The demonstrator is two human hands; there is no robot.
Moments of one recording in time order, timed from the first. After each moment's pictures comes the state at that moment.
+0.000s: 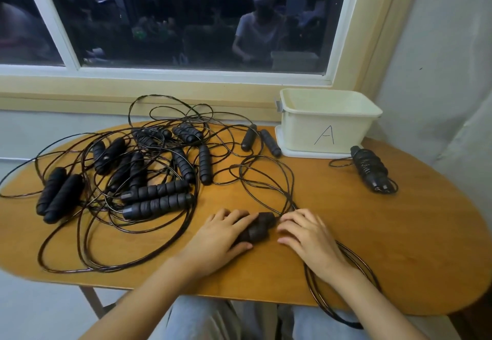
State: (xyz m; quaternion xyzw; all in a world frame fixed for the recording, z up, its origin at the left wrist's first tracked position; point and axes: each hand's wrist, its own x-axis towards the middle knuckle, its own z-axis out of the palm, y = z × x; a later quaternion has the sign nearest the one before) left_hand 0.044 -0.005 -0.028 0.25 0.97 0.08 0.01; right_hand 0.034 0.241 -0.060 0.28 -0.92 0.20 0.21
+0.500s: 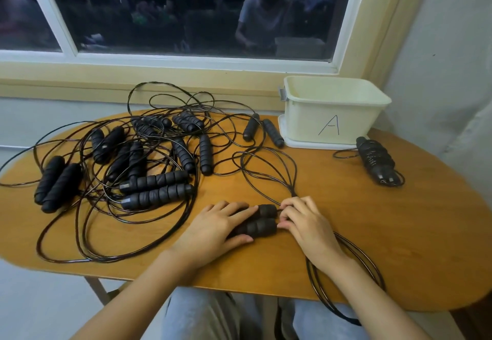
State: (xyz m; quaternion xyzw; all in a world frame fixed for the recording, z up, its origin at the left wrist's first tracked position) left_hand 0.045 -0.014 -0.029 0.26 0.96 0.10 -0.02; right_hand 0.024 0.231 -0.064 0.28 -0.90 0.24 0.24
